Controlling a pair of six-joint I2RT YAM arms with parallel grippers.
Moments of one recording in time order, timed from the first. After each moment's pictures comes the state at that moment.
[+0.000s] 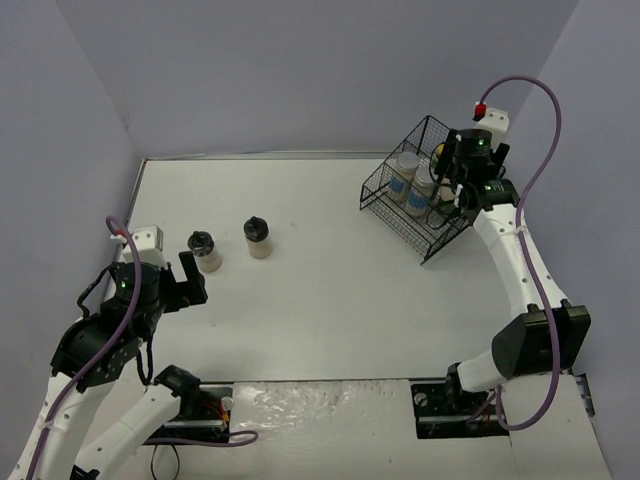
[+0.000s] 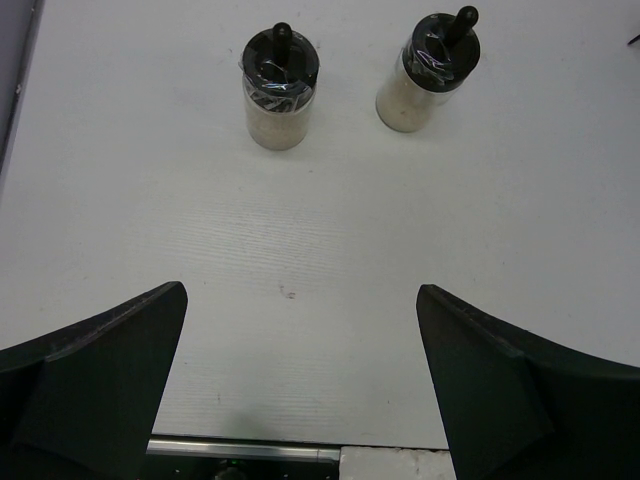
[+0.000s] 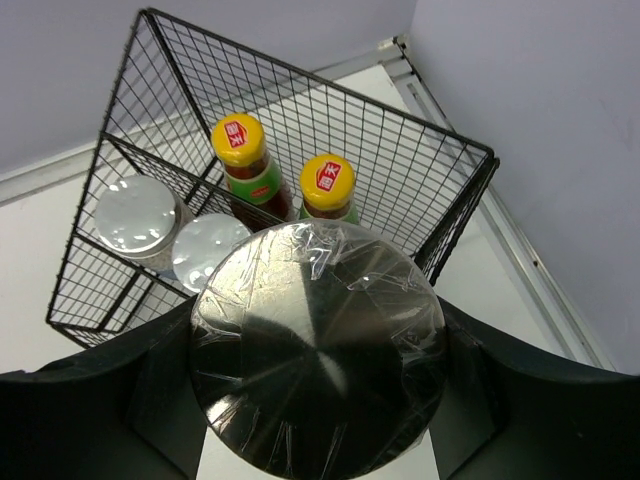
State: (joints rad) left arm -0.44 0.61 1.06 -1.06 -0.38 -0.41; right arm 0.12 1.46 1.43 -0.41 0.47 0.24
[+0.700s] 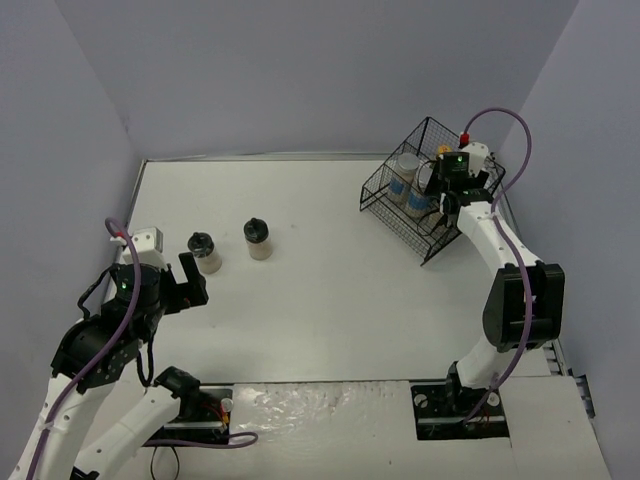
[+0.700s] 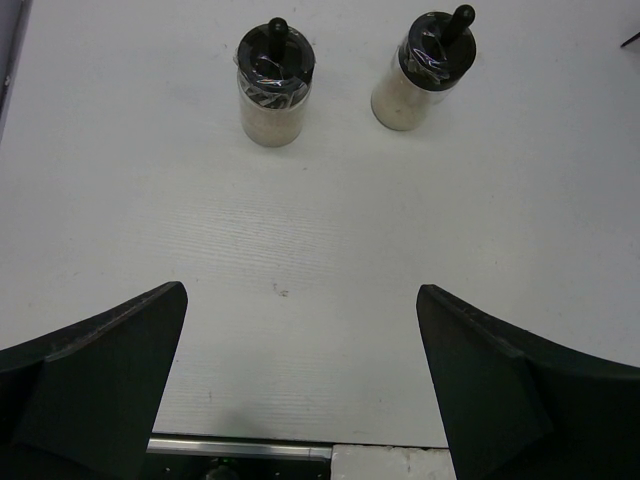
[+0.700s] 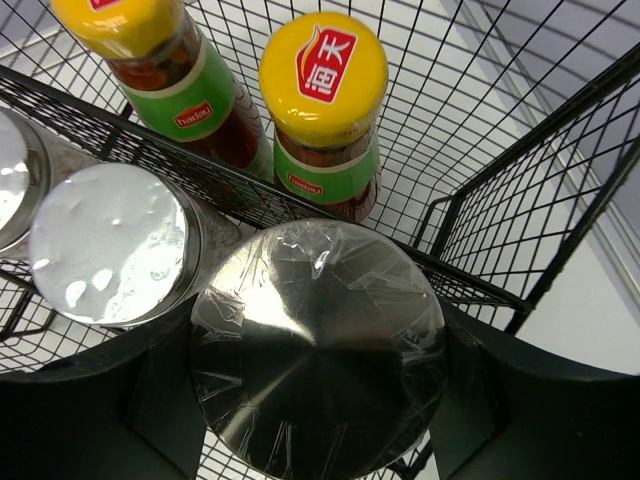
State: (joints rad) left arm -0.44 0.61 1.05 -1.06 -0.37 -0.44; right arm 0.08 1.64 1.28 -0.27 0.44 0.33
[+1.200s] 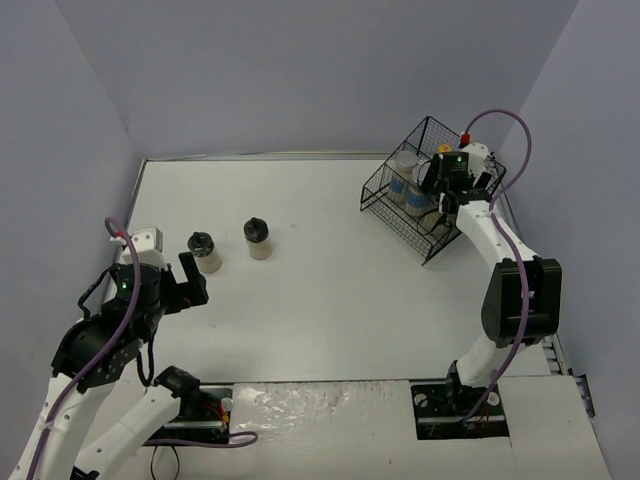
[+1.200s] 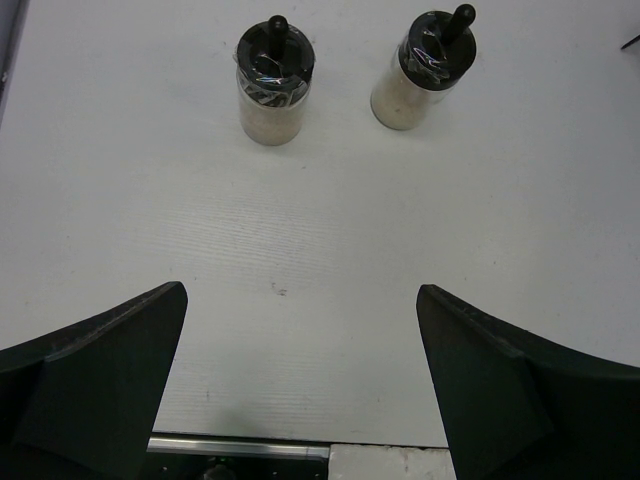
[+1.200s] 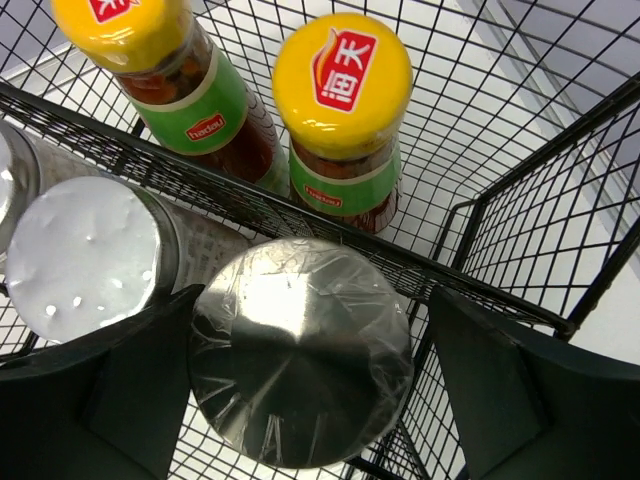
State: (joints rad) left arm -0.44 0.61 1.05 -1.06 -0.37 -0.44; right arm 0.07 1.67 1.27 -0.22 0.42 0.36
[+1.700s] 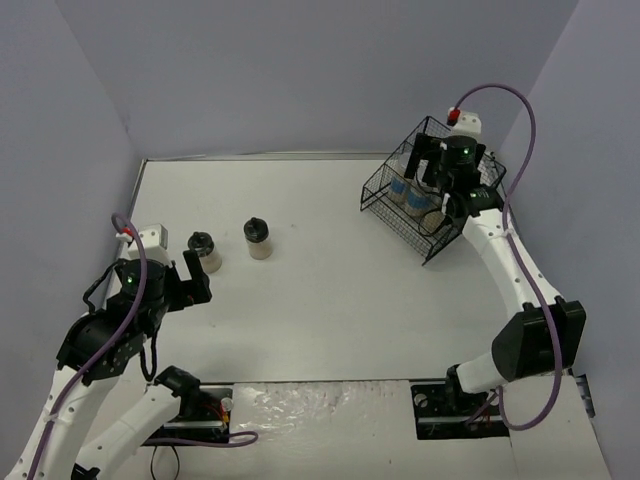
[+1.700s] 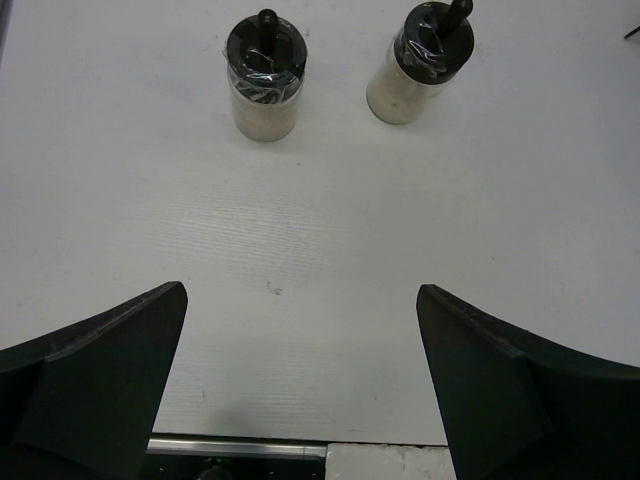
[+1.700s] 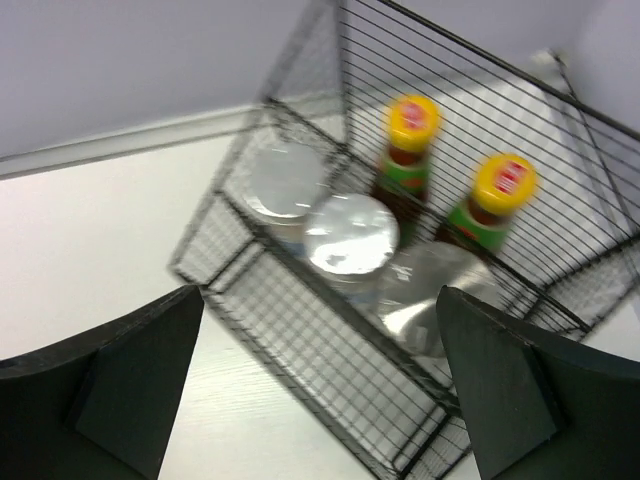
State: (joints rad) left arm -0.44 0.64 1.05 -1.05 -0.36 -0.44; right arm 0.19 1.46 1.35 -0.26 0.26 0.23
